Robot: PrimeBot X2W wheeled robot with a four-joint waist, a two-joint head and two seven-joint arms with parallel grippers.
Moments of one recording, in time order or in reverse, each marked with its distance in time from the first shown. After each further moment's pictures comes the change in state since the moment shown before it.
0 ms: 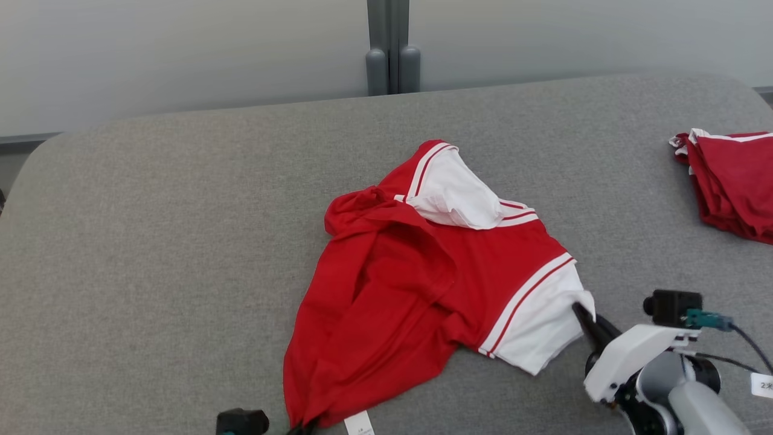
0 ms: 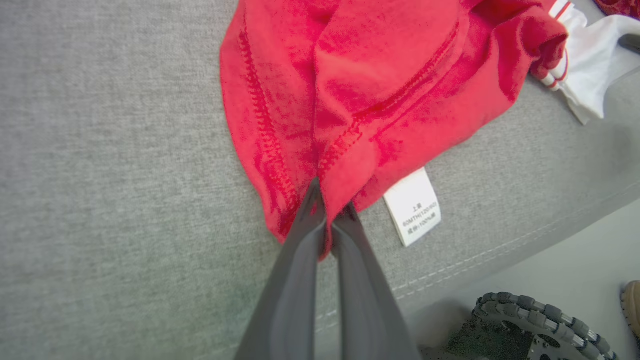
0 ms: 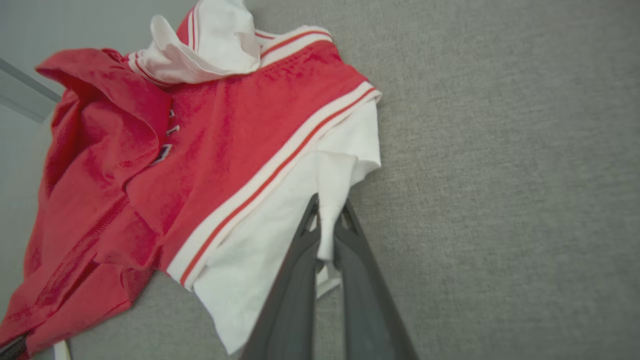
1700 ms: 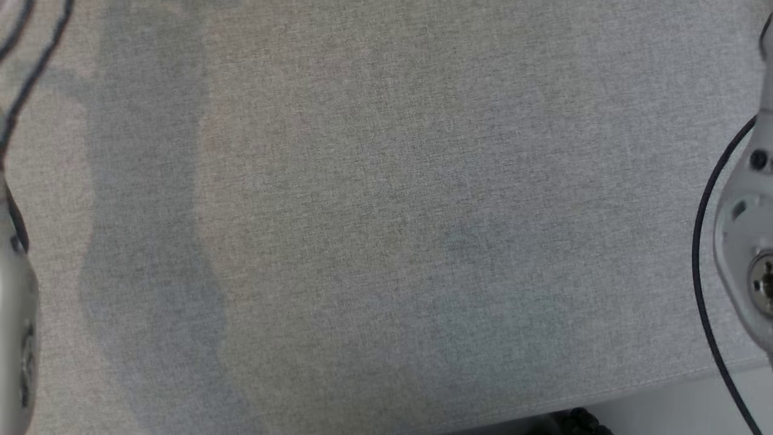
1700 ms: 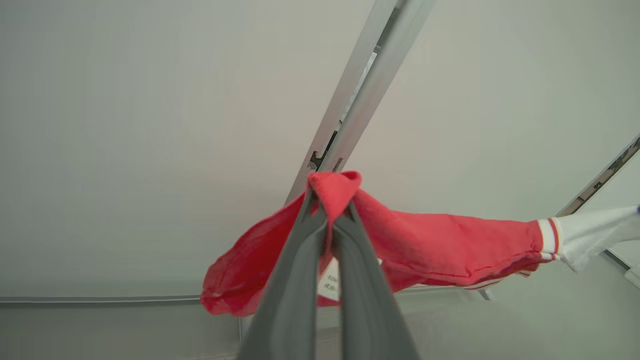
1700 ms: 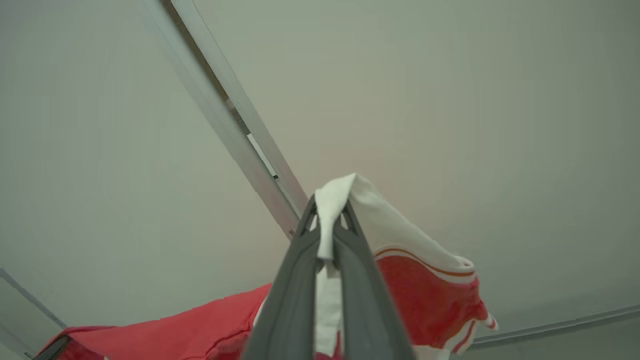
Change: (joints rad) left arm -1.527 0.112 0.200 0.232 -0.345 0.022 0.180; right arm -1.408 0.164 -0.352 0.166 -0.121 0.000 0.089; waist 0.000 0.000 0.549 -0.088
